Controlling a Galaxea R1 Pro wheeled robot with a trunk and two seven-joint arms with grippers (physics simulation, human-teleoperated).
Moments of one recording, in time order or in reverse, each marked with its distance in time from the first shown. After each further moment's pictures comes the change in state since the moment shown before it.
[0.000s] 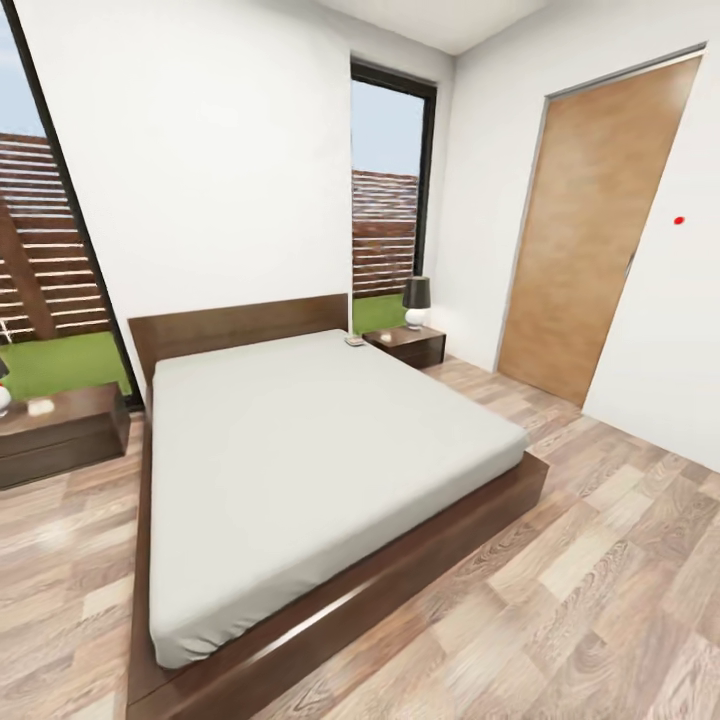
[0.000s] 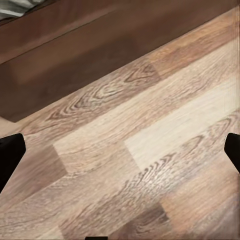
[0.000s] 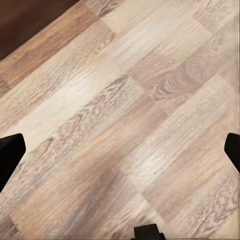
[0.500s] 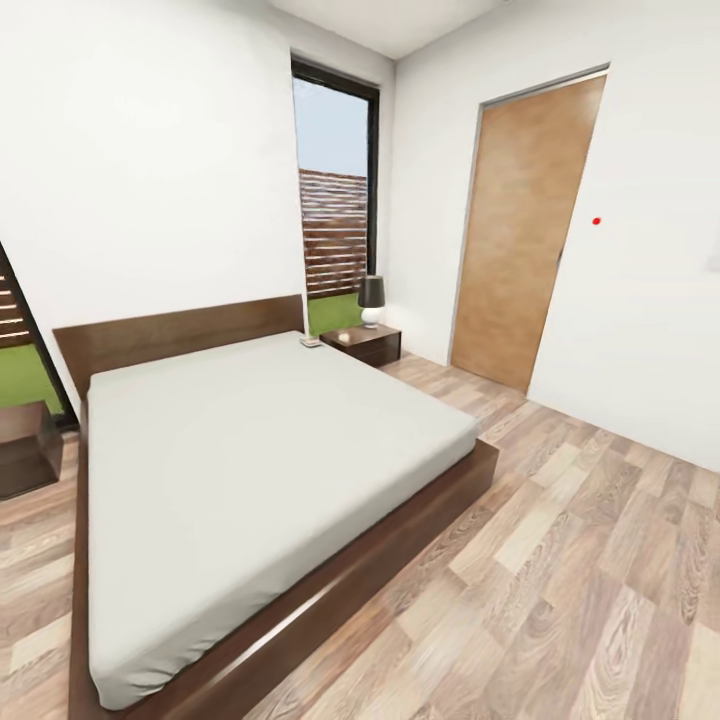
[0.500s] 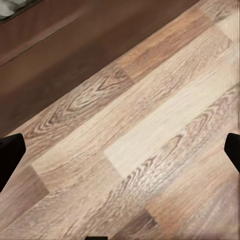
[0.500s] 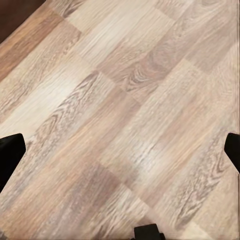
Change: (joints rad) left arm 0.000 0.000 0.000 0.000 0.000 0.000 0.000; right arm 0.000 0.000 0.000 0.000 0.000 0.000 0.000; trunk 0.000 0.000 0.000
